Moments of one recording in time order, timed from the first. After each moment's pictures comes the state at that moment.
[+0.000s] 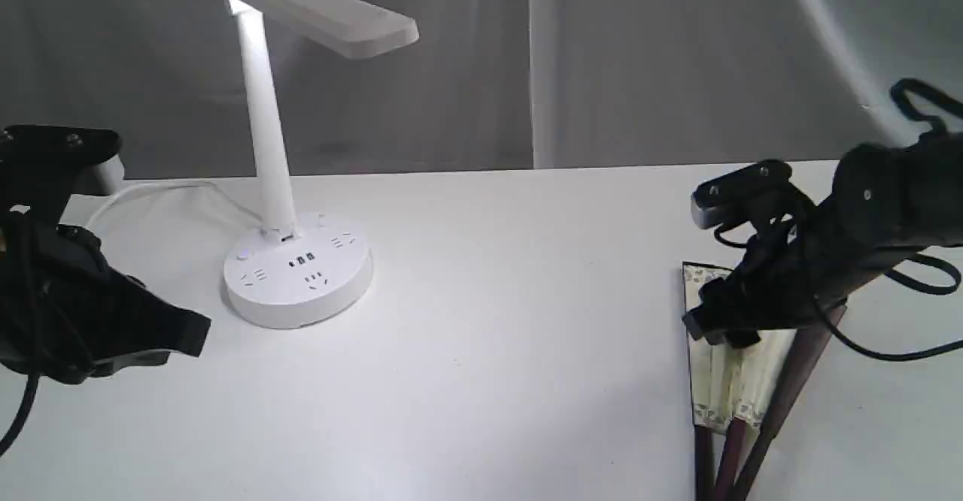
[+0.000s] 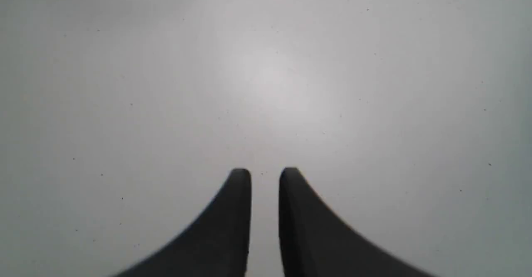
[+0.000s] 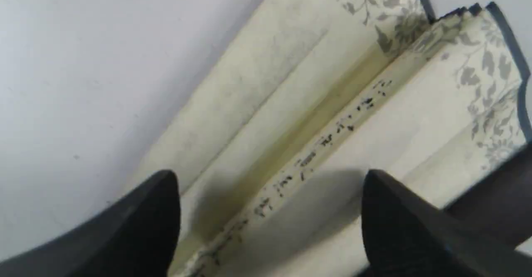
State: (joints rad) left arm -0.28 1.37 -0.88 -0.11 0.66 0.04; right arm 0.13 1.97 -1.15 0.08 0.38 -0.37
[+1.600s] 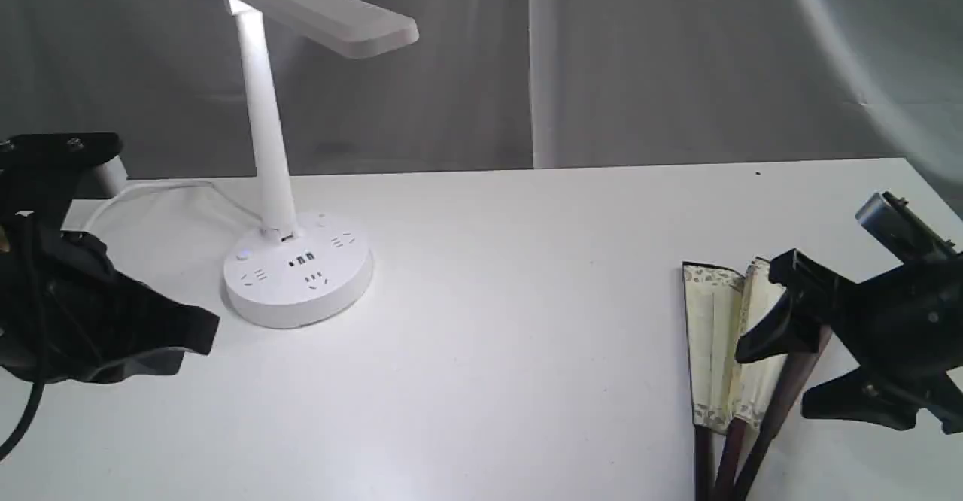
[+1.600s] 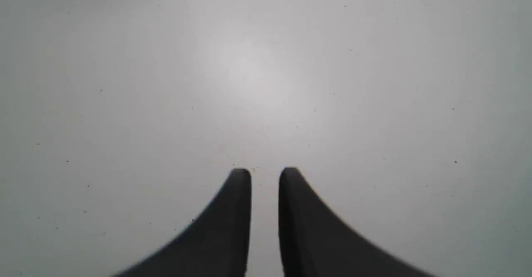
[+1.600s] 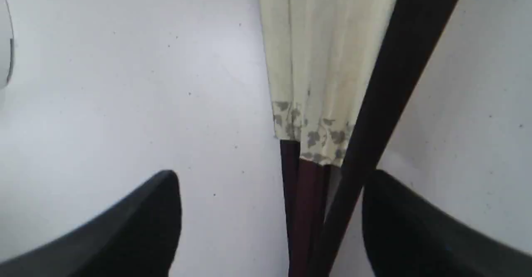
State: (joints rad) left arm -0.28 1.37 -0.88 -0.19 0.68 0.04; right arm -0.14 1.76 -0.89 0.93 0.75 -0.44
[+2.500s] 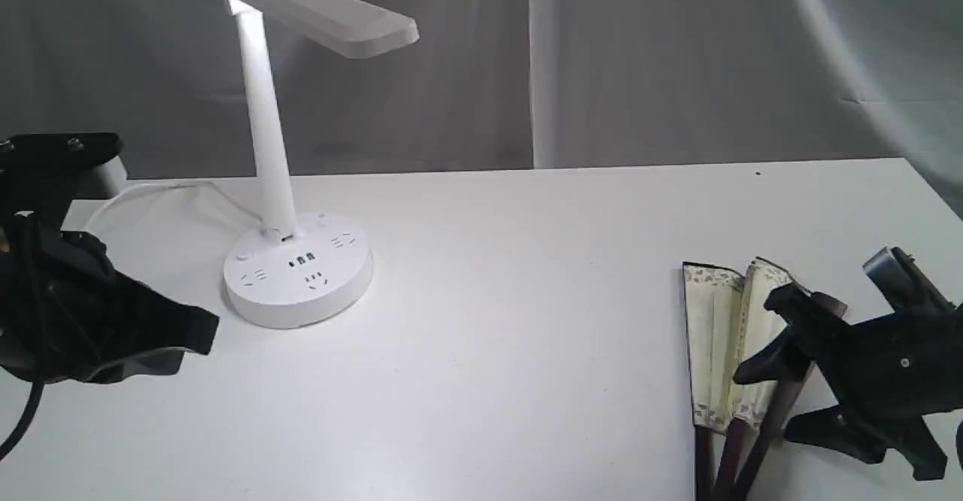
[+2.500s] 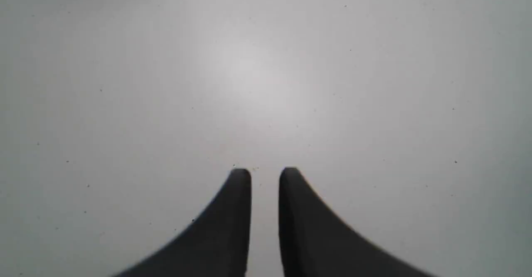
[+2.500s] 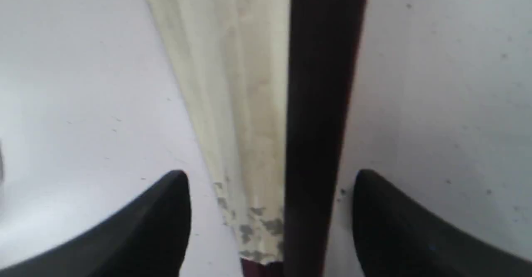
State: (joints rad) left arm -0.28 1.37 -0.88 -0.19 0.68 0.04; right arm -0.17 1.89 -0.81 1.33 0.63 -0.70
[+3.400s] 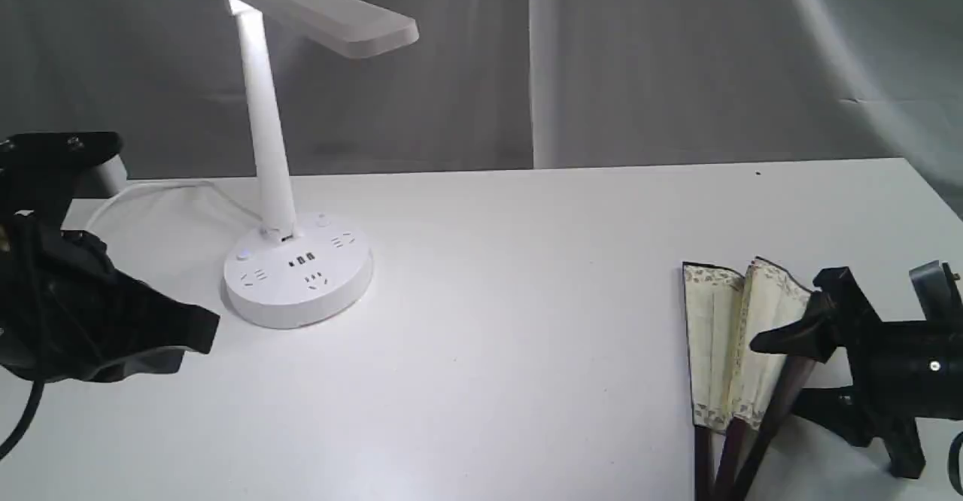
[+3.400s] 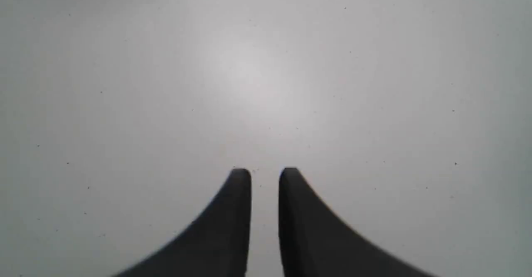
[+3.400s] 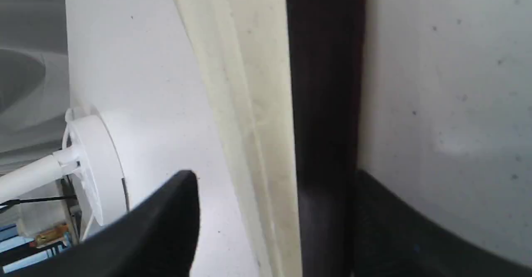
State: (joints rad) left arm -0.28 1.37 -0.88 -0.19 0.68 0.04; right arm -0.30 2.05 -0.81 1.65 0.83 -0.99
